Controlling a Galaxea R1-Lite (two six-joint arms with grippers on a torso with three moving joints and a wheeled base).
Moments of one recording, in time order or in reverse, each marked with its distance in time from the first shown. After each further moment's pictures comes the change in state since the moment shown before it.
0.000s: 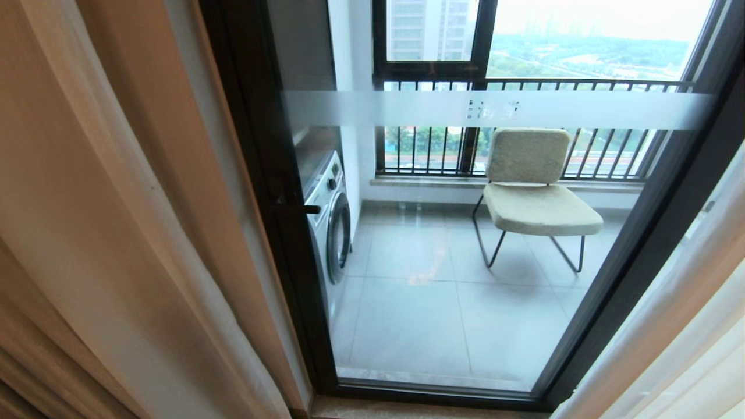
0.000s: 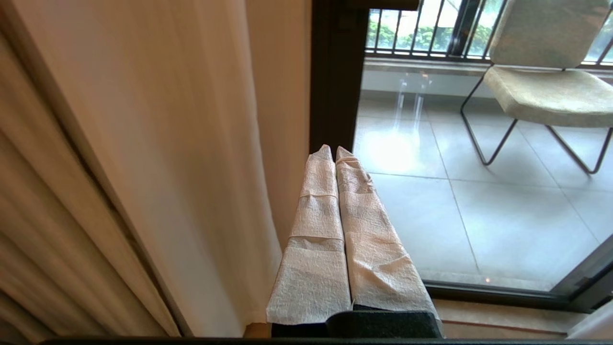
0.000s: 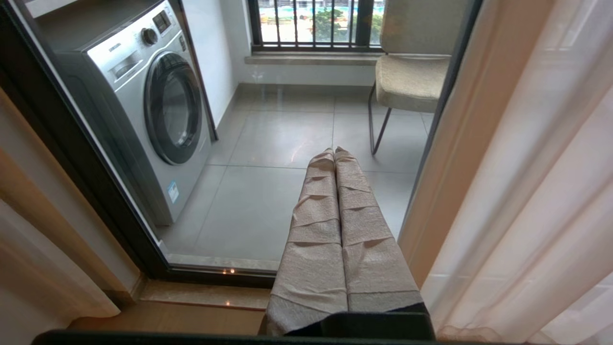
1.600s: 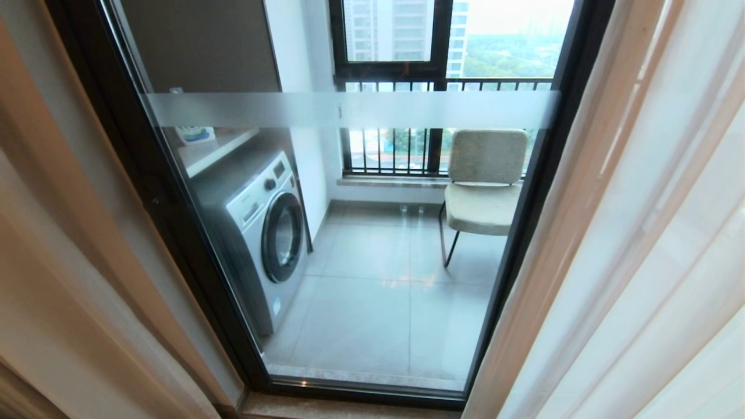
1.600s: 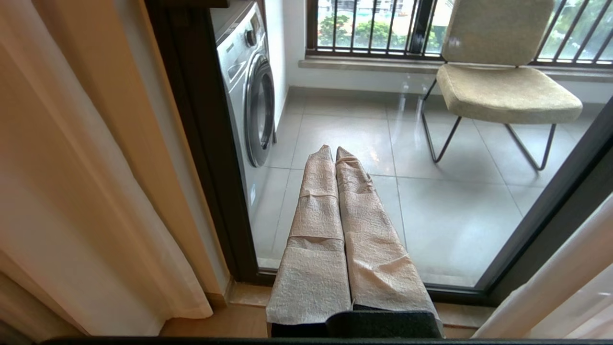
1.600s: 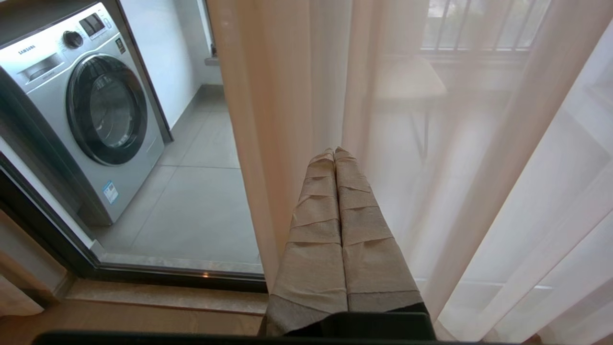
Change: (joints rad) left arm 0.000 0.000 0.000 -0.001 -0.001 0.003; right arm 0.000 0.000 0.000 0.000 0.000 0.000
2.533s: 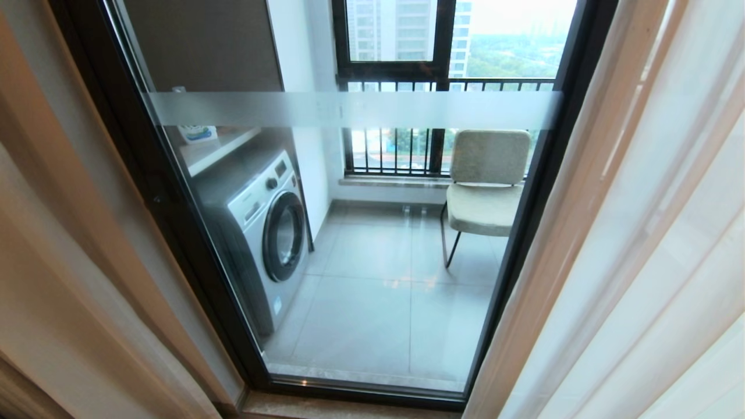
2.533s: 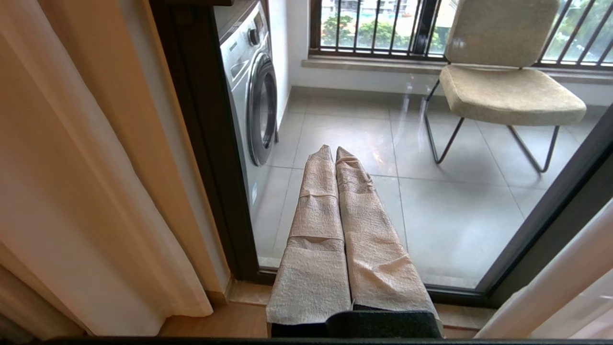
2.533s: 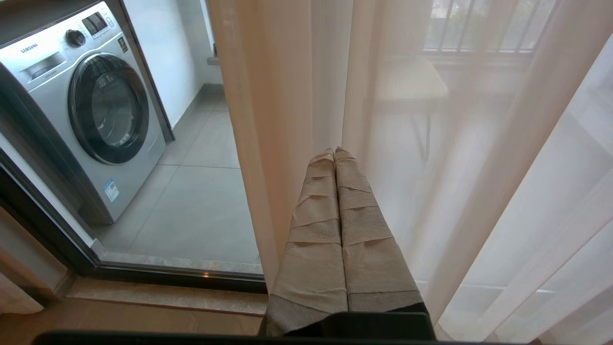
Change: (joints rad) left arm 0.000 0.000 0.003 -0.002 0.002 0.000; right arm 0.000 0.000 0.000 -0.001 0.000 0.000
